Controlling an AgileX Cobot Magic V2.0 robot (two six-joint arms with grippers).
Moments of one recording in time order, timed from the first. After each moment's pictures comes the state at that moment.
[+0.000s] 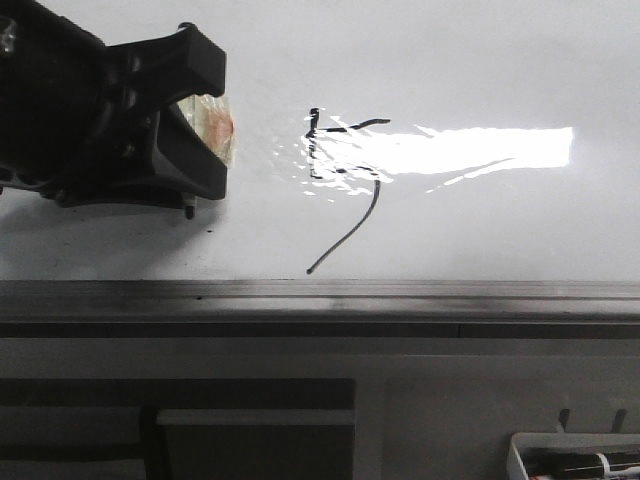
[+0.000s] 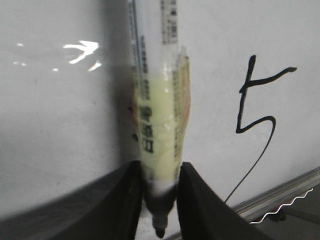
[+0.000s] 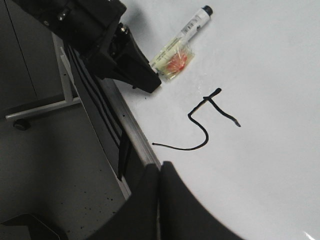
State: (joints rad) left arm -0.68 1.33 -0.65 -1.61 0.05 1.08; right arm 0.49 0.81 -0.77 0.61 0.63 -0.95
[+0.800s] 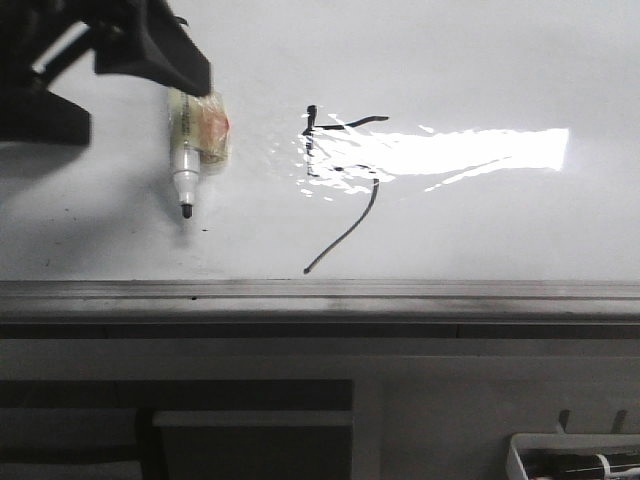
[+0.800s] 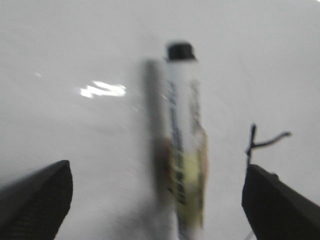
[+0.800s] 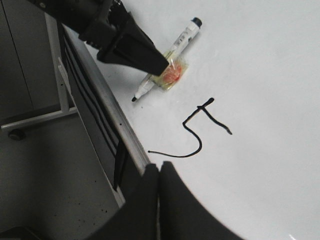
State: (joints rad) left arm -0.67 1.15 -0.64 -1.61 -0.06 1.08; right arm 0.49 0.75 -0.77 0.61 0.63 -0.95
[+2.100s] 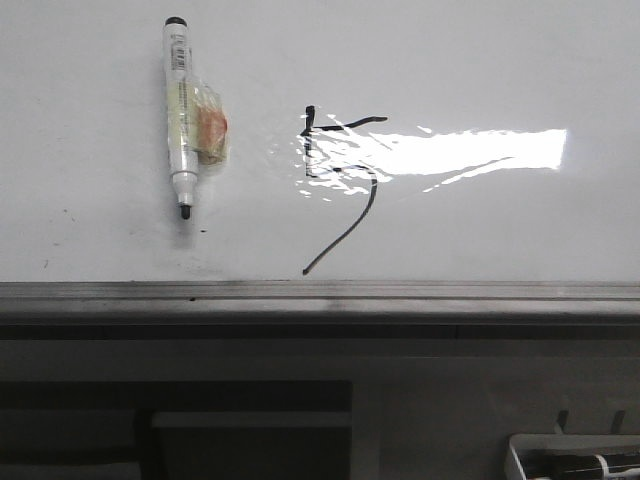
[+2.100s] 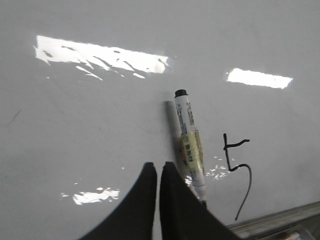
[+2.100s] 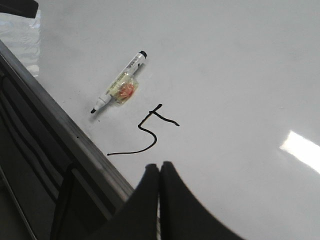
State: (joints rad) left arm -0.66 0.41 -0.25 -1.43 -0.12 1.09; right arm 0.49 0.10 -0.28 0.60 0.35 -0.95
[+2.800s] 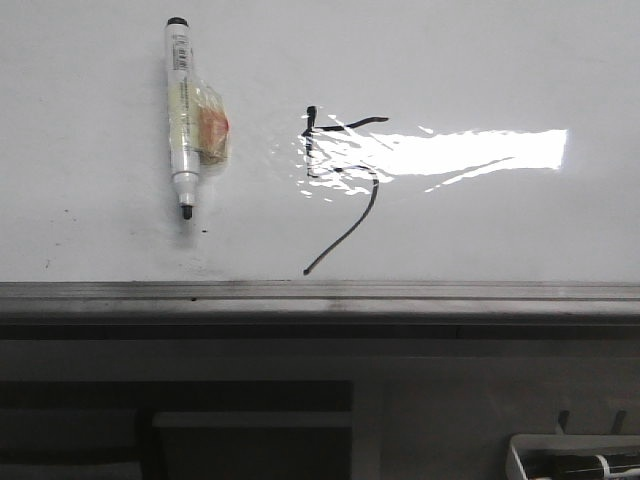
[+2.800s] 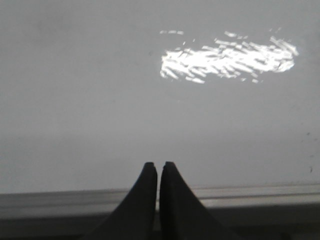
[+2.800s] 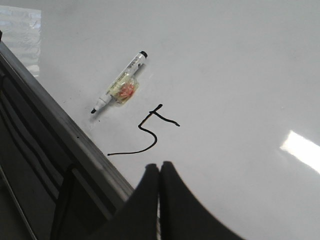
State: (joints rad) left arm -0.08 -0.01 0.00 -0.16 0.21 0.11; right arm 0.49 0.10 -0.28 0.60 0.35 -0.95
